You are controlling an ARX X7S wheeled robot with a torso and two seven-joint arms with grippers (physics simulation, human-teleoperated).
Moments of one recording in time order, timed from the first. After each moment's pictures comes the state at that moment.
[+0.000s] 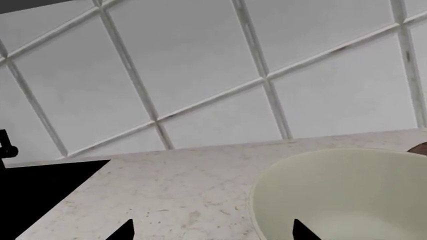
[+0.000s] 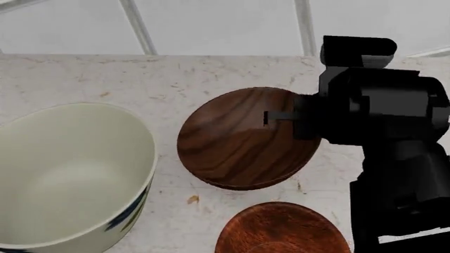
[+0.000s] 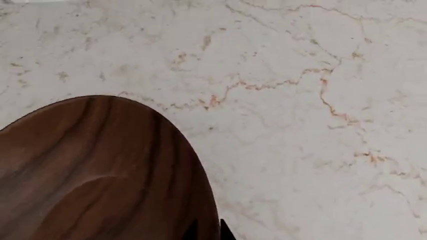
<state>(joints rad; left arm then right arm) -0.01 -0.53 -0.70 0.99 -0.76 -1.07 -0.07 1.54 0.19 -0.60 1.20 0.72 0.99 0.07</state>
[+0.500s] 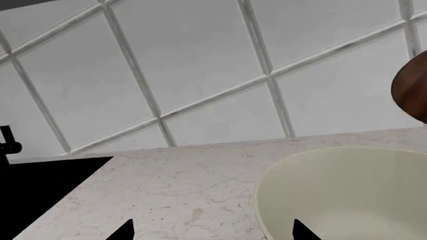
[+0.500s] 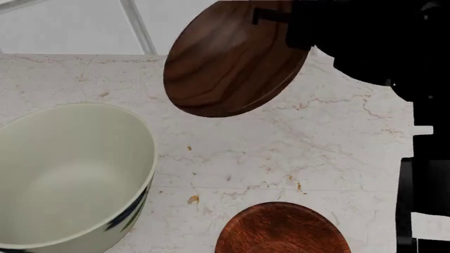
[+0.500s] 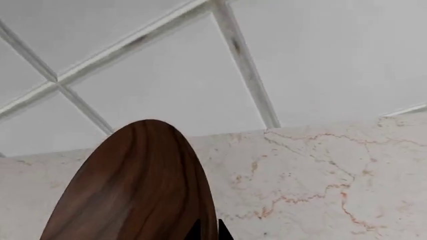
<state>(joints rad) 0.01 -0.54 -0.69 0.97 -0.76 -1.05 -0.09 1.55 0.29 -0.30 0.68 0.94 1.13 0.38</state>
